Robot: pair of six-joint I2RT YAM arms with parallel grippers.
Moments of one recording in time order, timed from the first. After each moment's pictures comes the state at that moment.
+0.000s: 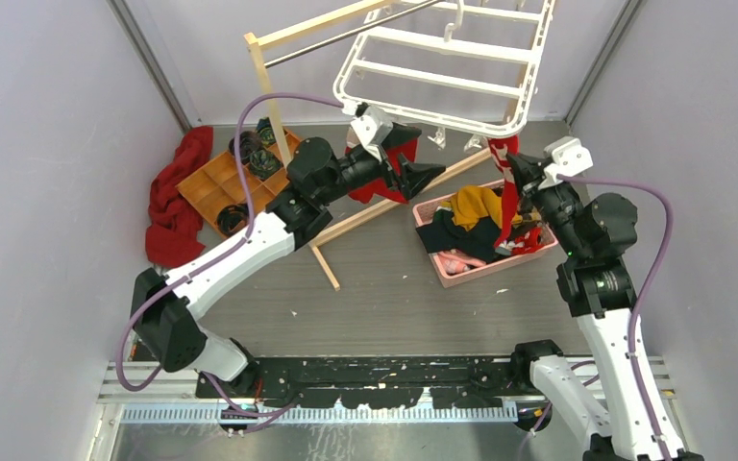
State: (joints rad) left arm -0.76 1.46 1.31 0.41 0.39 -0.10; right arm 0.14 0.73 0.95 -0.04 -0.30 -0.21
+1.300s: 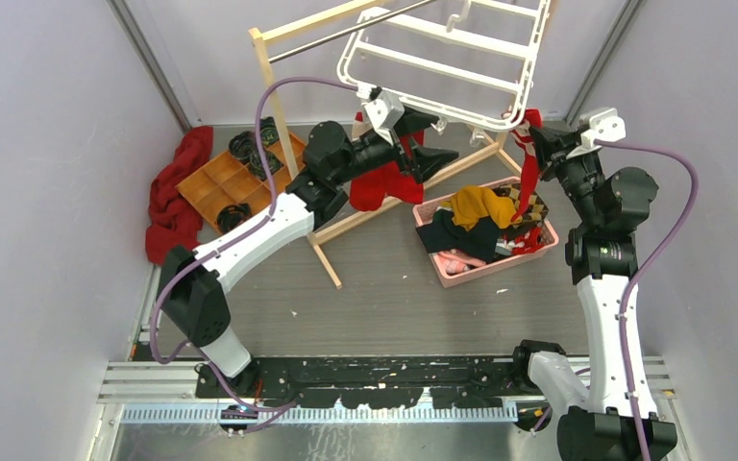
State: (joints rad) left arm -0.73 1.63 1.45 0.52 0.52 -0.16; right arm -0.14 0.89 0.99 0.17 -0.49 -0.04
